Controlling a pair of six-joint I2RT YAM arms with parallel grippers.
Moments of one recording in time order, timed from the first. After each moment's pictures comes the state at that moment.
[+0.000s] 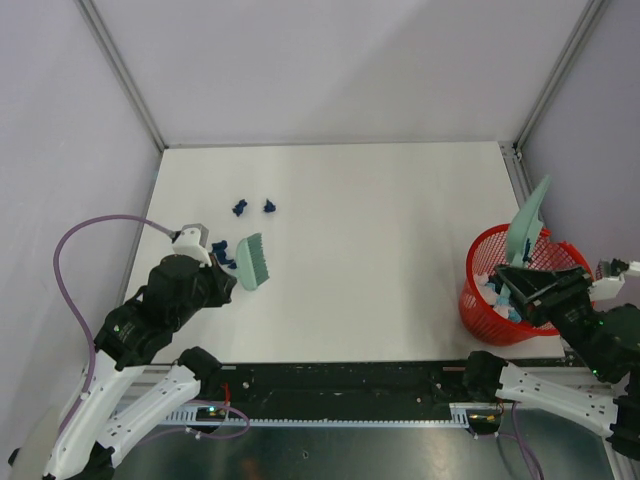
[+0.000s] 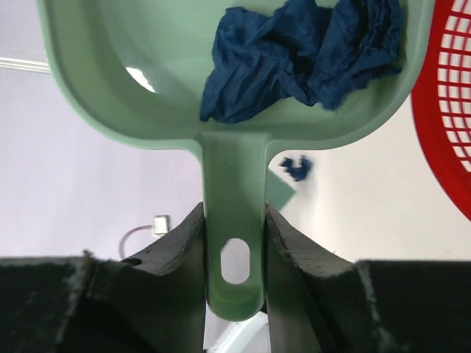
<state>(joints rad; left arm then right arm) -0.57 0.55 0.91 -0.97 -0.23 -0.52 1.13 0.31 1.21 -1.17 0.75 1.47</state>
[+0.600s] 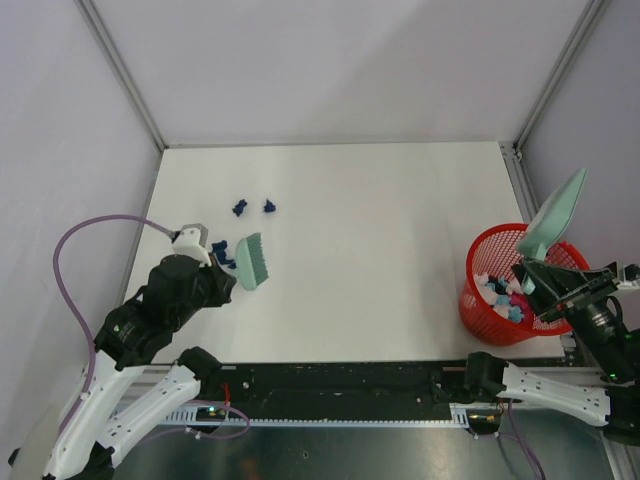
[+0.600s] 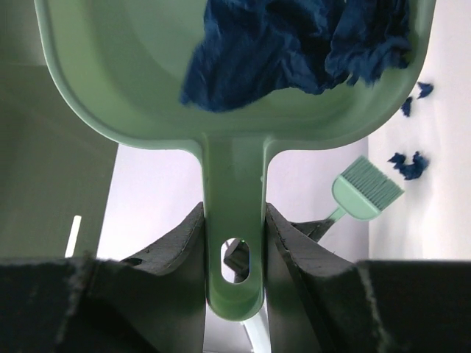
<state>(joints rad) -0.57 0.55 0.91 -0.97 -0.24 -0.52 1.25 0.08 1.10 -0.88 0.81 1.44</state>
